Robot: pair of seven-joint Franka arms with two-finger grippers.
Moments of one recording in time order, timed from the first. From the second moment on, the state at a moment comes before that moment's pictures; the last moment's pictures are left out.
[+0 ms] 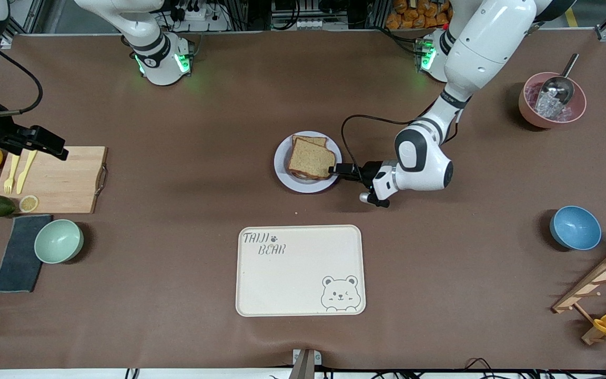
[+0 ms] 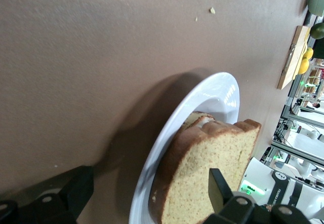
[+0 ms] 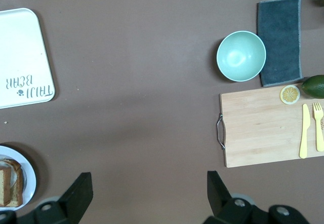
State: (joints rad) left arm -0.28 0.62 -0.24 -2.03 -1.24 2.30 0.62; right arm -0.02 0.09 0.05 -1.46 -0.01 1.51 0.17
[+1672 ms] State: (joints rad) left arm -0.23 0.61 -0.29 -2.13 -1.50 2.30 0.97; right arm -0.01 0.09 0.04 -1.47 -0.01 1.51 0.17
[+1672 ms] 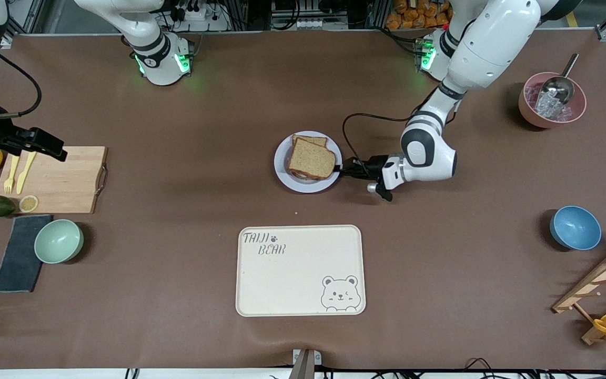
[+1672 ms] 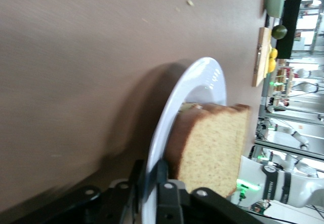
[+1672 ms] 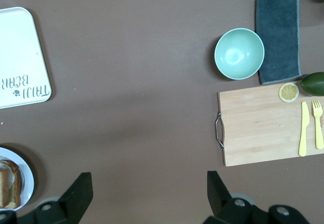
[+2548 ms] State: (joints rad) left arm -0.23 0.61 -0.33 -2.12 -1.73 2.27 1.10; right arm -0.01 0.09 0.04 -1.48 -0.01 1.51 0.17
